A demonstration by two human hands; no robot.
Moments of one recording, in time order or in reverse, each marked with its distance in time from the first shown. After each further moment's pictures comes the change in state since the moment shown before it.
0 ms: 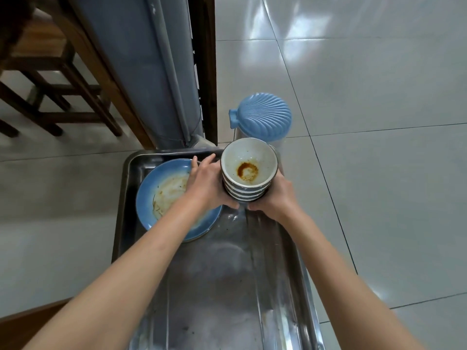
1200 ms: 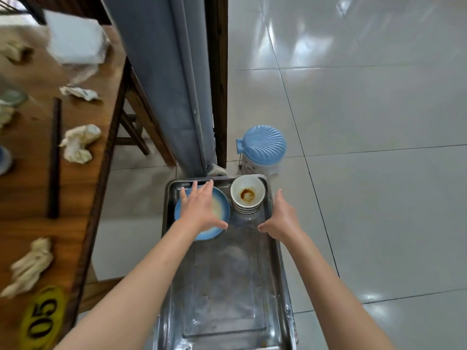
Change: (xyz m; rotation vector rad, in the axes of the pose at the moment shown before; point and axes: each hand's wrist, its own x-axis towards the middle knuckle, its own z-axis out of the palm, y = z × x) left_hand -0.083 0.049 -0.127 0.174 -0.172 -0.239; right_hand -0.089 -0.121 -0.102 -0.185 -0.222 0.283
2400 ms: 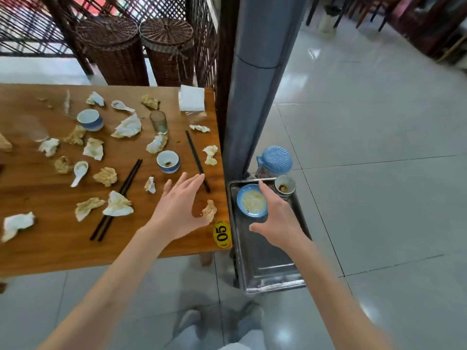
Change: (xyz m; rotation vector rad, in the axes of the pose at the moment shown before) left_hand -0.311 -0.208 -0.252 -0.064 0.256 0.278; right_hand -0.352 -0.242 0.055 -0.041 0.184 -0.399
